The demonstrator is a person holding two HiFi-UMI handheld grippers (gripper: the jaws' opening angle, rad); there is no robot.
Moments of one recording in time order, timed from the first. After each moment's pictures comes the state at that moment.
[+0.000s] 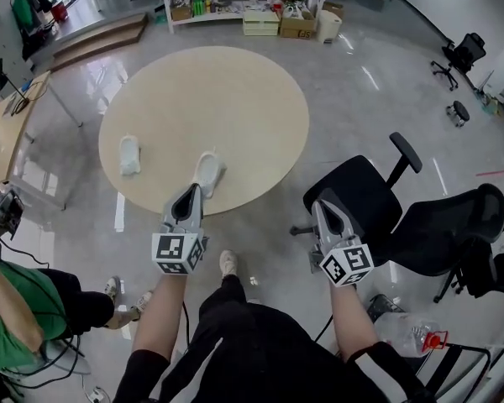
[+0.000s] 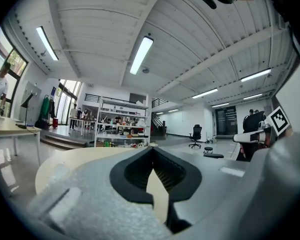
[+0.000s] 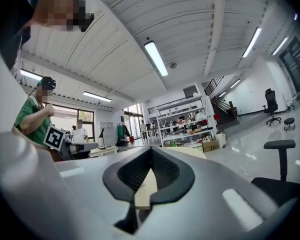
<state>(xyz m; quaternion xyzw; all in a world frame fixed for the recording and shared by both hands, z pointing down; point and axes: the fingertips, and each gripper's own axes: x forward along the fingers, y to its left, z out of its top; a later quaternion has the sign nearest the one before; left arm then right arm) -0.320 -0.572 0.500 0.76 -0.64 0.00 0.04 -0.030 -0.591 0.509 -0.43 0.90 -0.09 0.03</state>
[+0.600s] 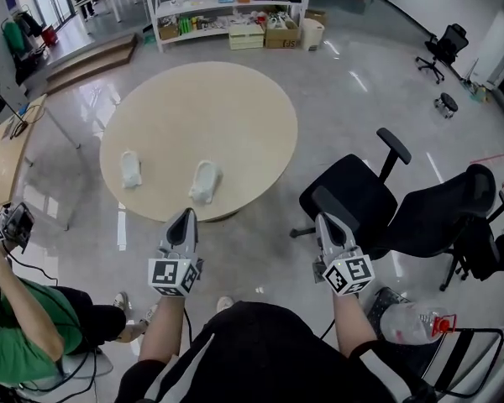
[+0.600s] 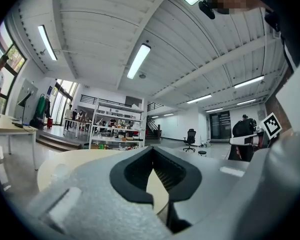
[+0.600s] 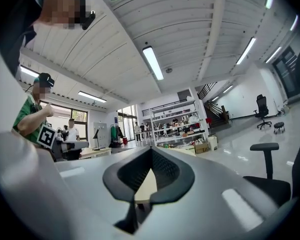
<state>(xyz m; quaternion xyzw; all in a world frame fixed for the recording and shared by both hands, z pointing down) -0.324 -0.511 0.484 0.78 -0.62 -0.03 0.03 -0.004 -0.540 0.500 -0.47 0.88 -0.08 0.03</state>
